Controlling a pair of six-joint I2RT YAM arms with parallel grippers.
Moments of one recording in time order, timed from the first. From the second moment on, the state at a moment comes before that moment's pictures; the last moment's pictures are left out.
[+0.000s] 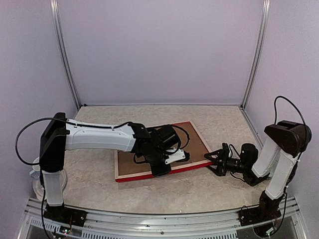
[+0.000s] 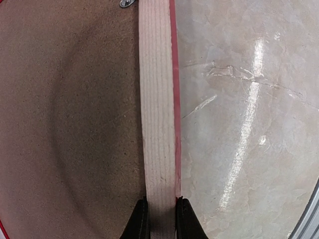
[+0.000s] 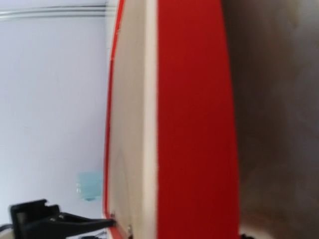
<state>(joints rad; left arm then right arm) -1.10 2.00 1.54 -0.72 -0.02 0.31 0.30 1.79 0.18 1.28 -0.74 1.24</state>
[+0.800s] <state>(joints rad) -1.11 1.97 1.53 -0.68 -0.10 0.32 0.30 1.98 0.16 1.55 -0.77 1.44</state>
